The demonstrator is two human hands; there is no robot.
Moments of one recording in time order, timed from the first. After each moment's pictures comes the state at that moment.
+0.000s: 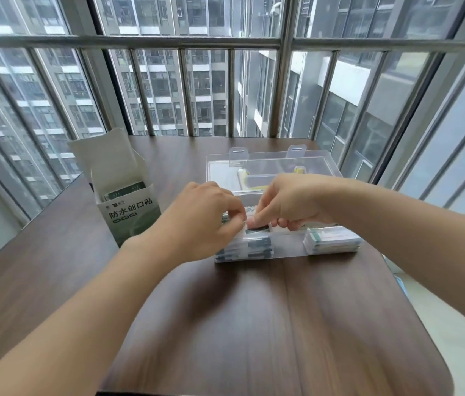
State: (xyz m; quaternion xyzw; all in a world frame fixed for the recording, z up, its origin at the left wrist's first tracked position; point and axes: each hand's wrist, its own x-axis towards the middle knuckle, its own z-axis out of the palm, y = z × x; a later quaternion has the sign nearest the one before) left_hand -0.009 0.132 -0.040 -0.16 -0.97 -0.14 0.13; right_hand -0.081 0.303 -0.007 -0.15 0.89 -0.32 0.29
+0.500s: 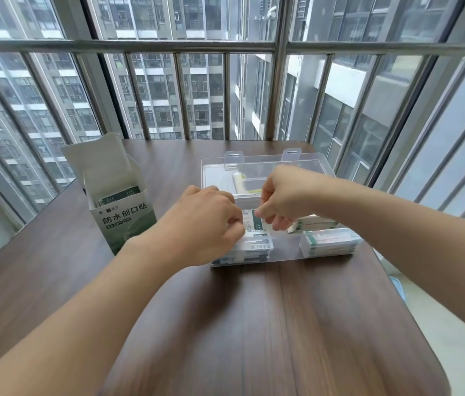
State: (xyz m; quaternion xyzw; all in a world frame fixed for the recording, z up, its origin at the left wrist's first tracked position) left_hand -0.017 0.139 -0.041 -0.15 -0.98 -0.04 0.08; right_hand -0.087 0.305 0.000 -0.17 0.93 -0.27 0.20
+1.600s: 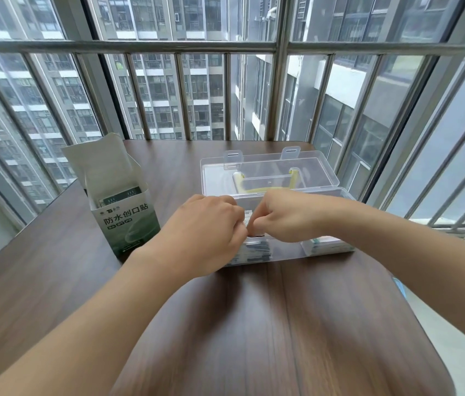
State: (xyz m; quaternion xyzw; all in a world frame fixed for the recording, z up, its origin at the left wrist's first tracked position) left_hand -0.009 0.145 -0.047 -0.13 -0.98 -0.04 0.10; right_hand -0.062 0.305 -0.006 -0.30 0.92 -0.14 0.20
